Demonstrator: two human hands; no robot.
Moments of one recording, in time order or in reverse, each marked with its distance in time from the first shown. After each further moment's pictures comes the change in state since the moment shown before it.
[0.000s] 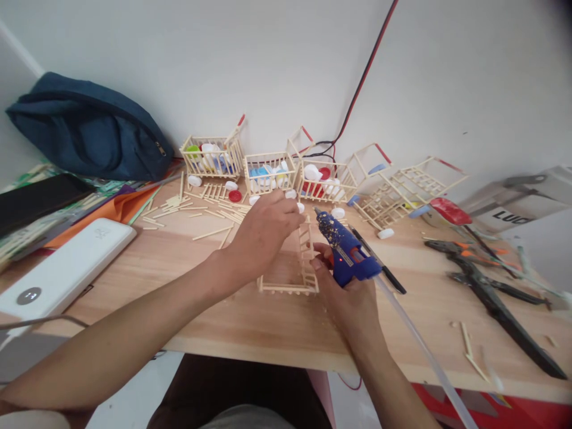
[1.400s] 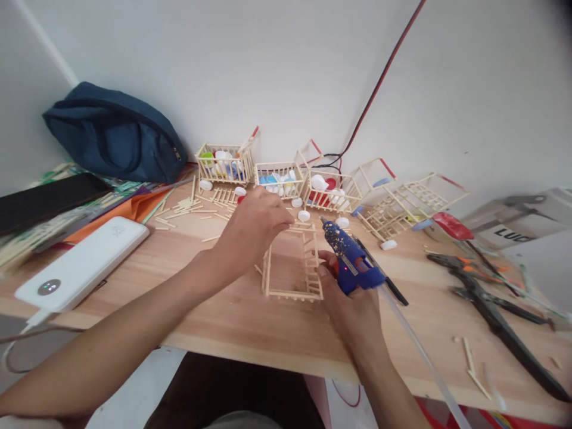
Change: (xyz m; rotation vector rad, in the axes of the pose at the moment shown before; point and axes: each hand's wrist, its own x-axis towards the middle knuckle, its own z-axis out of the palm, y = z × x) left_hand -0.011 -0.013 -0.030 -0.061 0.062 -0.120; right_hand -0.002 0.008 -0.002 -0.022 -0.034 0.007
